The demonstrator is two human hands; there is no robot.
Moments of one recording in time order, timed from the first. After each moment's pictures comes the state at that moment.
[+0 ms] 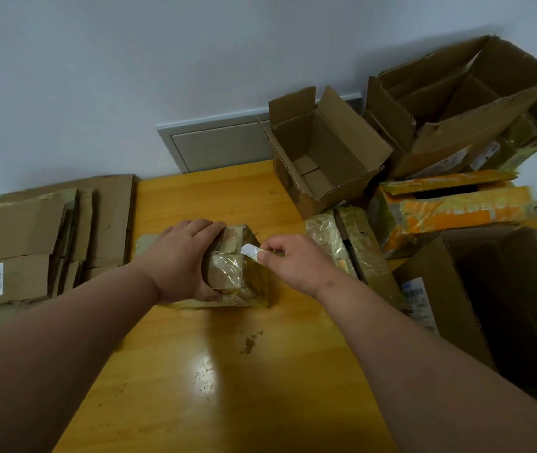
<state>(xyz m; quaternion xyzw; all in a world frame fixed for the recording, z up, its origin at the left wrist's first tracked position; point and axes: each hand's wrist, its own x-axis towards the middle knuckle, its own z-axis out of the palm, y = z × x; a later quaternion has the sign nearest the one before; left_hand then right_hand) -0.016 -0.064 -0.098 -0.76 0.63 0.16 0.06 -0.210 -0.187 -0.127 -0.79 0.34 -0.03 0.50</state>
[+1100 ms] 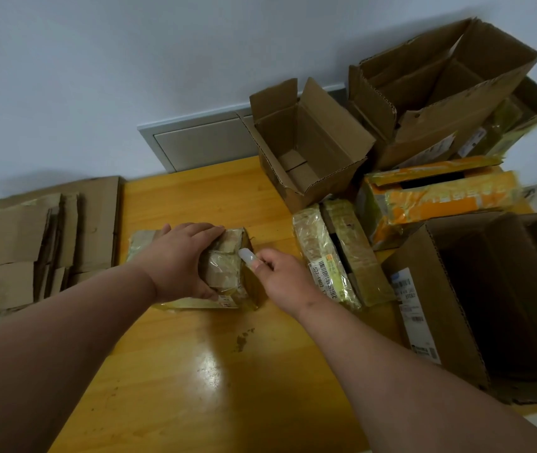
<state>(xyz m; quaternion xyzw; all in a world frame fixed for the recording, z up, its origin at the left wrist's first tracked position) -0.022 -0.079 -0.108 -0.75 0.62 0.19 0.10 -0.221 -0.161 -0.161 -0.72 0.41 -0.06 0.56</state>
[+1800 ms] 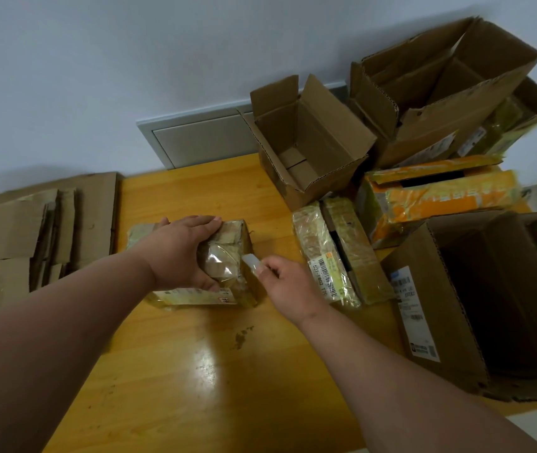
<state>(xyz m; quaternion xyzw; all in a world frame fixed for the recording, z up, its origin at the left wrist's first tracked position) -0.019 -0.088 -0.102 -0.76 0.60 0.23 0.10 -0.233 -0.150 -0.173 -0.72 0.43 -0.09 0.54</state>
